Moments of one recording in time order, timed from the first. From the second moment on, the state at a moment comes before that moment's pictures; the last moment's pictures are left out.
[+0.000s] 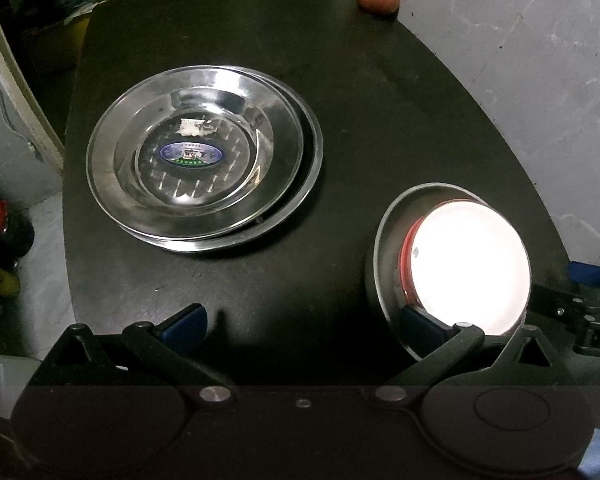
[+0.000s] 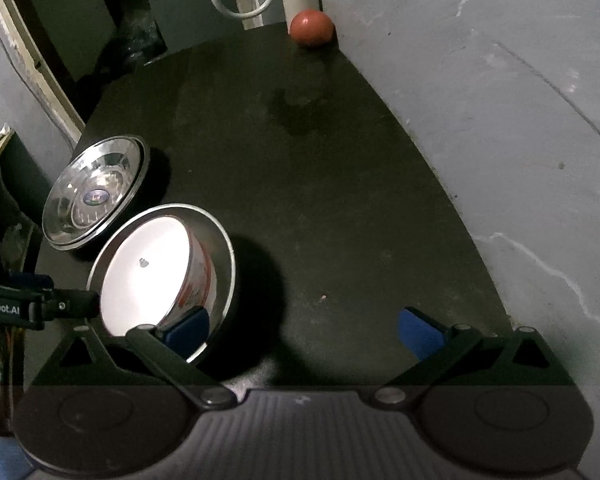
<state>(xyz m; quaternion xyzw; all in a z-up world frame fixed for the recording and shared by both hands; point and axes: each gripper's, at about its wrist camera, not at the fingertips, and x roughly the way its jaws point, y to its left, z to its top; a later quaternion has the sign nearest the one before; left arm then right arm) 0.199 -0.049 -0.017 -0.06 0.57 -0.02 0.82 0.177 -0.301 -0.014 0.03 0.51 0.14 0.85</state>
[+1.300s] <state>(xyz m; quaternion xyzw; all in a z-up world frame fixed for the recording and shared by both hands) 0.203 -0.054 -0.009 -0.06 0.54 -0.07 0.84 0.178 -0.293 -0.016 0.06 0.51 0.20 0.84</state>
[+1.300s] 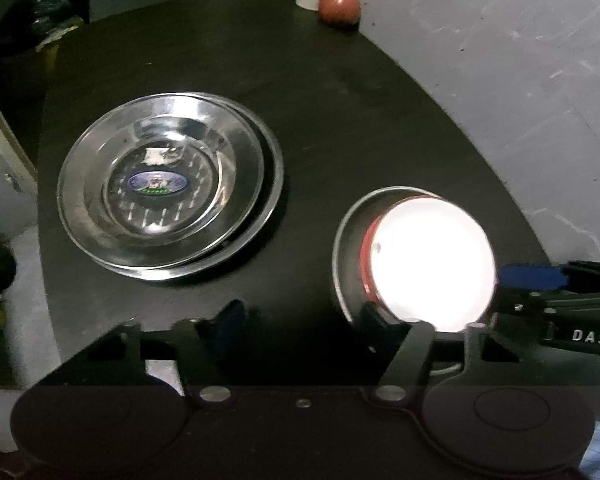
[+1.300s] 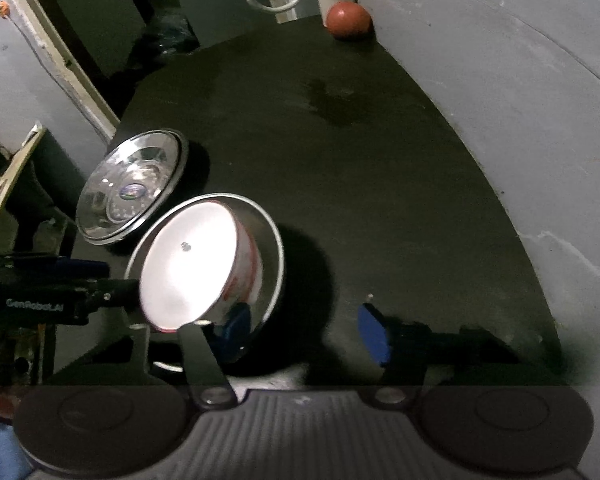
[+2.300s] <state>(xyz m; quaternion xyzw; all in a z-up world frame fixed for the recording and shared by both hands) 0.216 -0.049 -0.013 -0.11 0.50 -0.13 0.85 0.181 -0.283 -0.022 0.09 0.50 0.25 0.82</state>
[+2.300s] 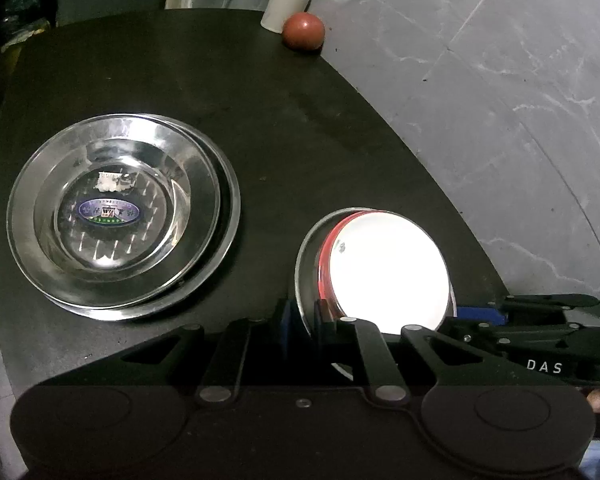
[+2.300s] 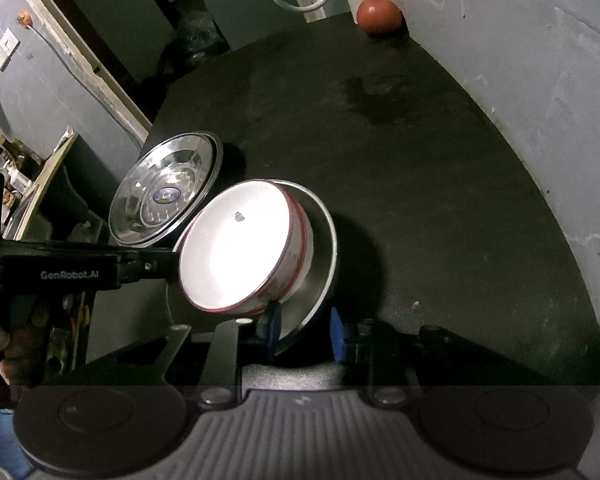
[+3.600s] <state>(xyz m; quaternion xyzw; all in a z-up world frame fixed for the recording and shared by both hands) 0.208 -0.031 0.014 -0.11 0.49 -0.12 0.86 0.172 -0.277 -0.003 0.10 0.47 0.26 0.84</state>
